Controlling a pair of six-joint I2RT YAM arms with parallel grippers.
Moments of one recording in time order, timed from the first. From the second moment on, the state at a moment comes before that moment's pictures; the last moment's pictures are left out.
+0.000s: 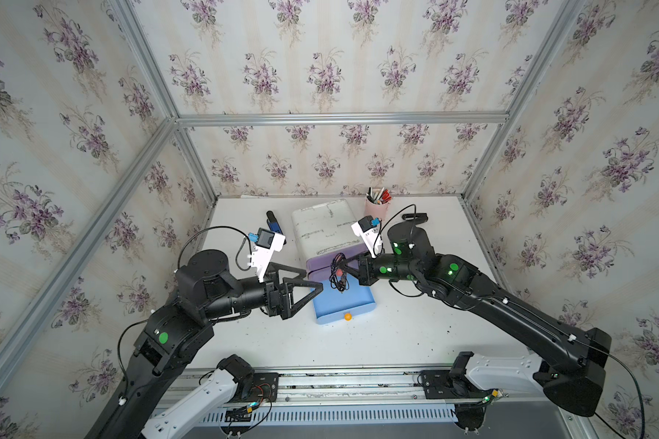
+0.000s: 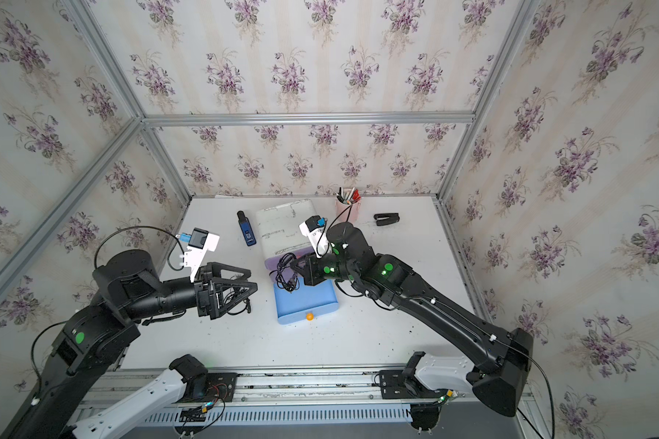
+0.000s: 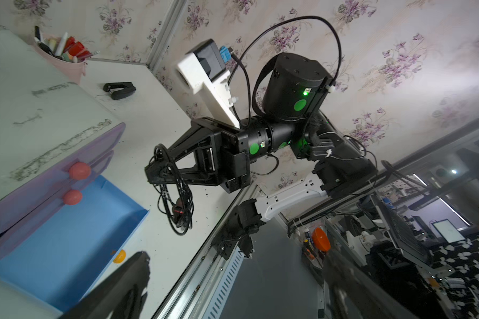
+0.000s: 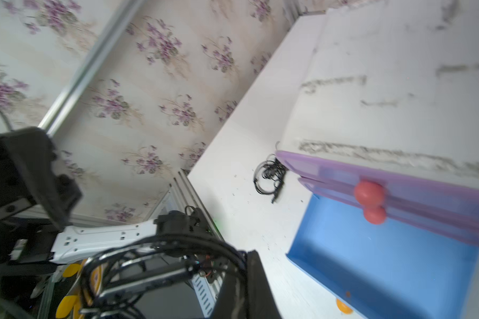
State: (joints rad) left arm -0.56 0.74 1.21 -0.76 0.58 -0.55; right arm 0.89 1.23 1.22 -0.54 -0.28 0.55
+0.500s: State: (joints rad) left arm -0.56 0.72 1.19 -0.93 0.33 -0.44; right arm 0.87 1.27 1.00 -0.63 -0.01 0.85
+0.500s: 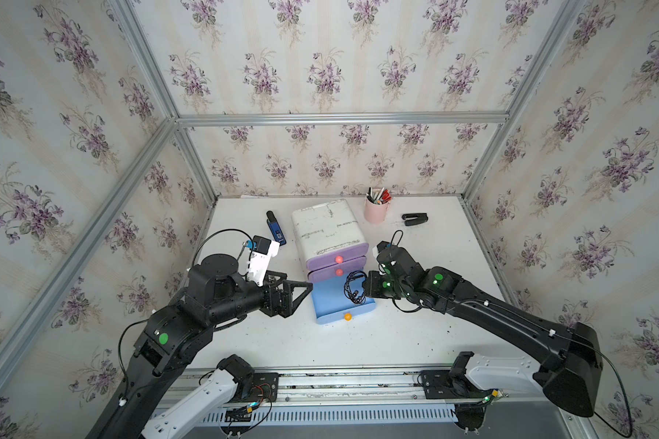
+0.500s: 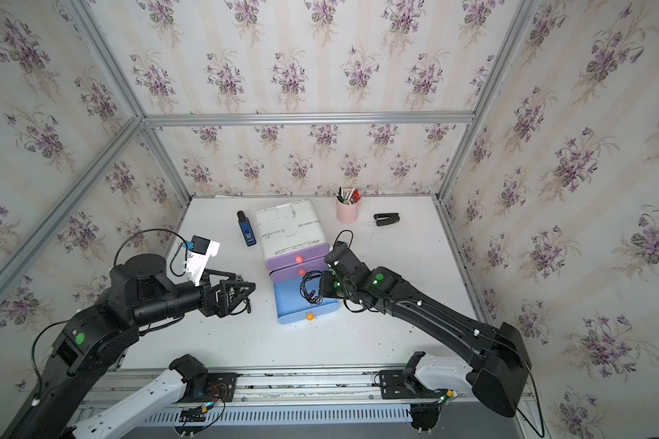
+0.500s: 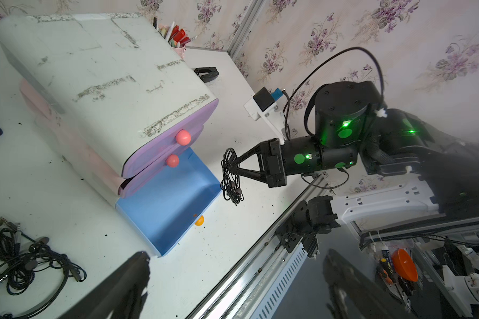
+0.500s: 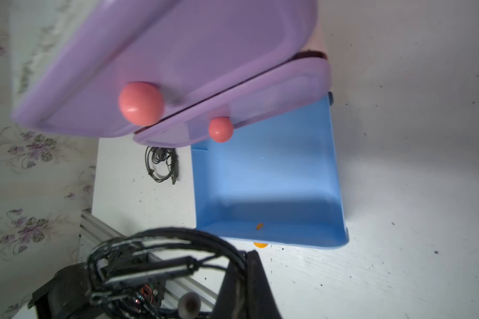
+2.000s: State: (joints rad) left arm -0.56 0.65 1.10 -0.99 0.20 -0.43; right arm 0.86 1.44 0.86 -0.40 0.07 0.96
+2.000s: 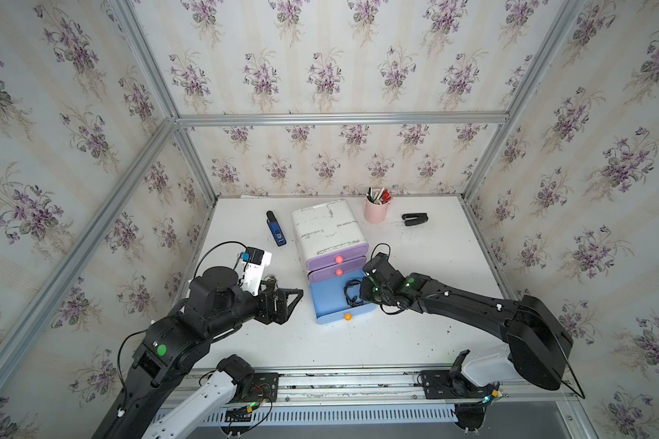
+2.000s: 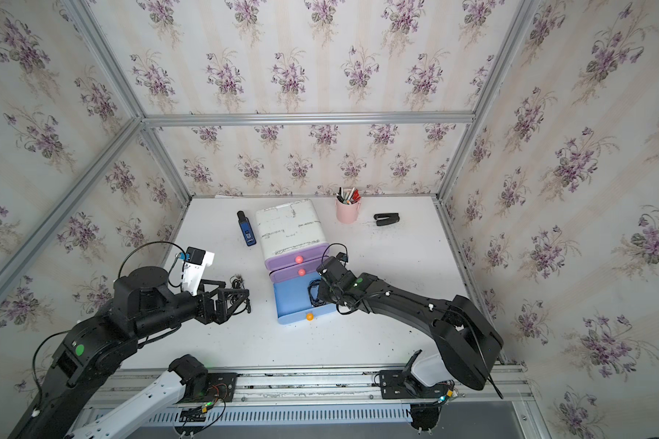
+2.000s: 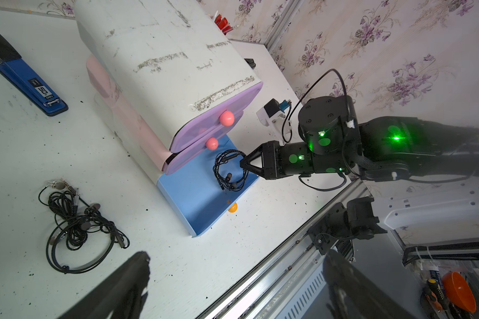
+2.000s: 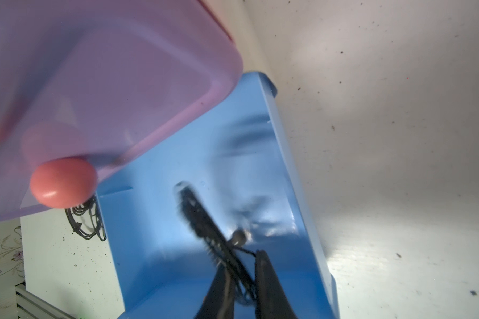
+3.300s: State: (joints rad) left arm -0.56 0.63 1.05 -1.05 0.12 -0.44; right arm 0.78 1.50 0.91 -0.43 0.07 0.91
